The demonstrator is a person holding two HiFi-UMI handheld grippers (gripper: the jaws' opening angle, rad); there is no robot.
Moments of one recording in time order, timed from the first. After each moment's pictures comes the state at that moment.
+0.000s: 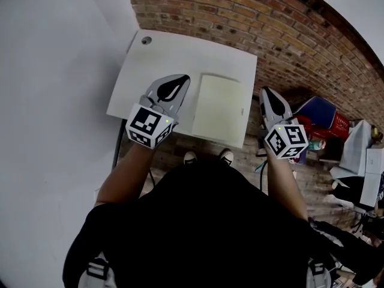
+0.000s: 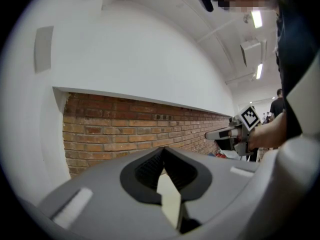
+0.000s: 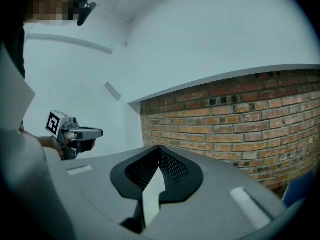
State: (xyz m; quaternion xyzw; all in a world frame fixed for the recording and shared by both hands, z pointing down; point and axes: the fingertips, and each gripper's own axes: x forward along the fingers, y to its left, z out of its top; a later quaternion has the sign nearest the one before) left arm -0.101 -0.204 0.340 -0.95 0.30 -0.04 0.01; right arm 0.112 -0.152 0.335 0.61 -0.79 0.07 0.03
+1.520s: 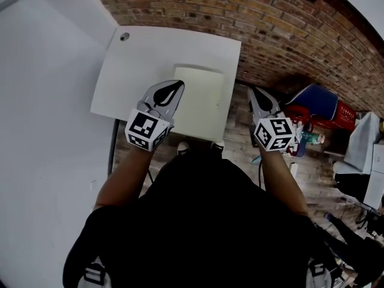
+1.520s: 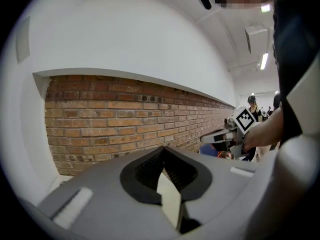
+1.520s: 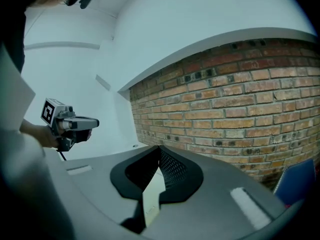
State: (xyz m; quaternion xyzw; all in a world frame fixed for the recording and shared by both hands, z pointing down) left arm 0.042 -0.184 0.403 -0.95 0.30 -0.11 -0.02; right arm 0.250 -0.150 0.433 0.59 -0.79 0.15 0.06
